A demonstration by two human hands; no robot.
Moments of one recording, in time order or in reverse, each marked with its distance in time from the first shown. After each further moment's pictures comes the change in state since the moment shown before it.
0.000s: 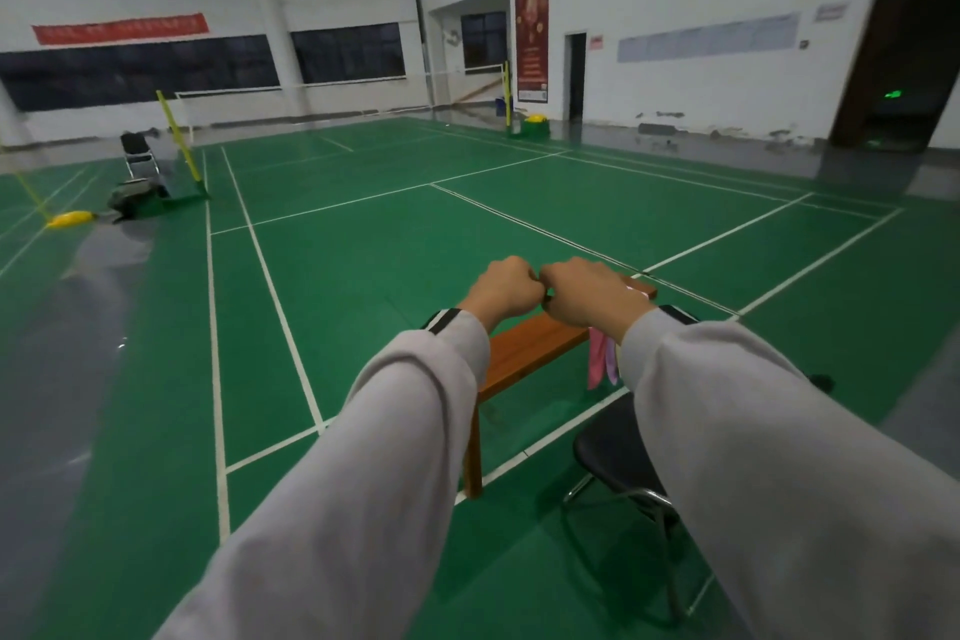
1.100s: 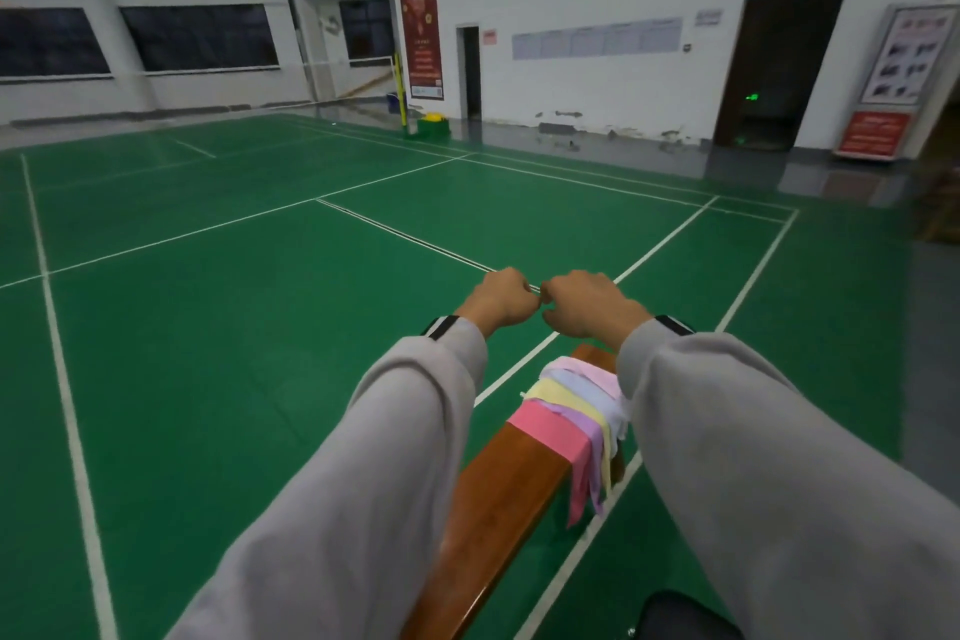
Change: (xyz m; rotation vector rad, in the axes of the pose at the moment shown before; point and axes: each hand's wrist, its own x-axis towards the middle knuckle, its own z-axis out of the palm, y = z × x) left_hand 0.794 -0.105 0.095 -0.046 -0.170 0.155; right_hand 0.704 0.290 0.170 -0.086 -0.114 0.256
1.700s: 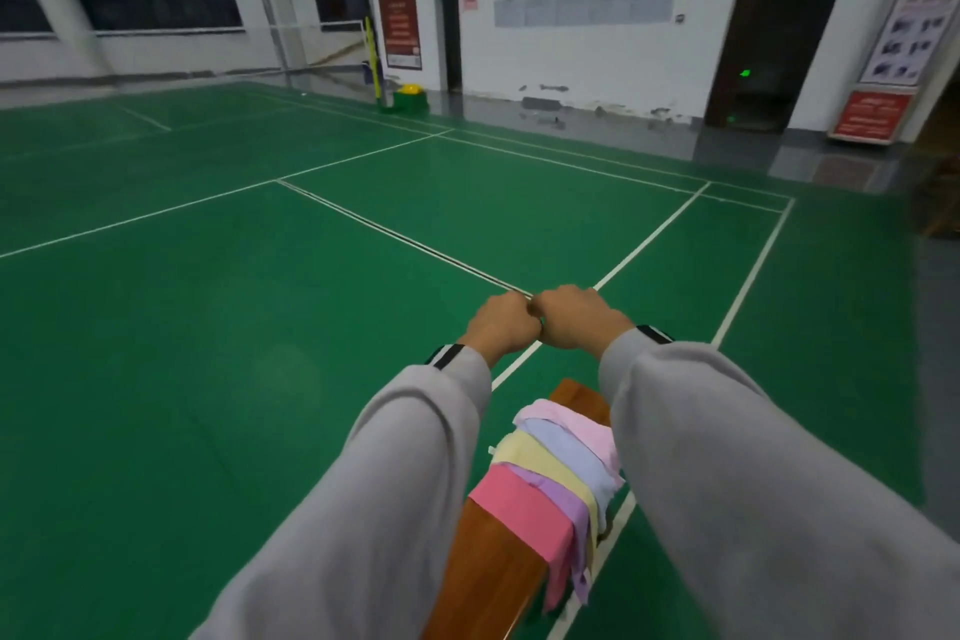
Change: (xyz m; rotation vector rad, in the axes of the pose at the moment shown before) left_hand 0.333 0.006 0.086 -0.024 -0.057 -0.002; right_hand 0.306 0.158 0.091 0.020 -0.085 0.005
